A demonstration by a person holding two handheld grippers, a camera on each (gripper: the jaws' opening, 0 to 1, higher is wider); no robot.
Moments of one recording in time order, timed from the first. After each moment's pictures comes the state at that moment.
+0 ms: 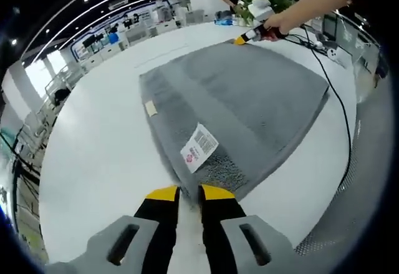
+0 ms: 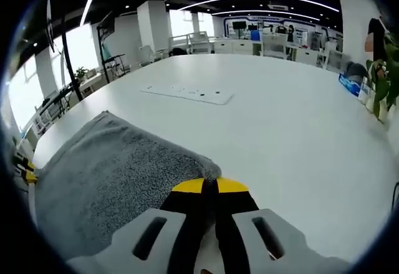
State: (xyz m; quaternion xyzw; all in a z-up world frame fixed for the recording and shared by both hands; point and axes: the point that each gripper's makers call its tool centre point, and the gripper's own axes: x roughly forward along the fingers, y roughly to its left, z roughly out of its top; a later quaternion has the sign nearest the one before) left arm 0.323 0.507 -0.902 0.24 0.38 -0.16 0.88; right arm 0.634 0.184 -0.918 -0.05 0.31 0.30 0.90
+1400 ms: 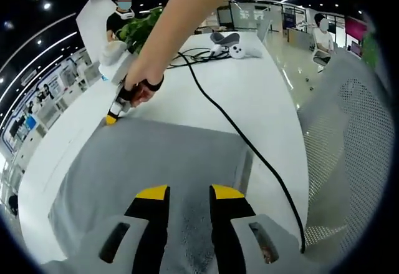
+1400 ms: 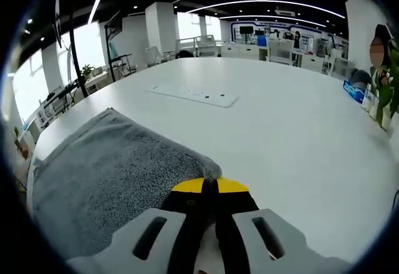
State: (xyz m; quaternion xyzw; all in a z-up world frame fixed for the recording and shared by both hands) left arm 0.348 0.237 -0.881 0.29 0.26 -0.48 0.79; right arm 0.631 0.184 -0.919 -0.06 0.29 0.32 0.90
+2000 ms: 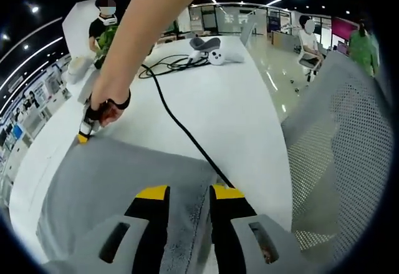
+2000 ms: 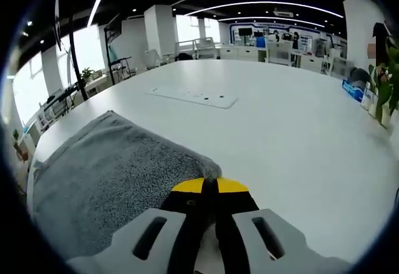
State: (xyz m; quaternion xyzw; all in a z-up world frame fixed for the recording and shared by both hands) left arm 0.321 0.188 -0.886 0.28 0.25 -0.53 0.76; right arm 0.633 0.183 -0.920 -0.05 0.28 0.32 0.91
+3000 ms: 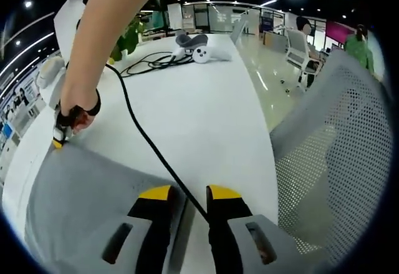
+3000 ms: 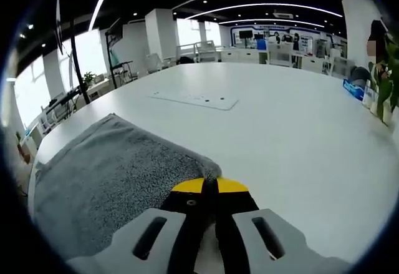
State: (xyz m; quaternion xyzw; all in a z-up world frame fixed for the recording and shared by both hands) left arm 0.302 0.152 -0.895 0.27 0.26 -0.55 0.74; right arm 0.636 0.183 -0.922 -0.04 0.27 0.32 0.91
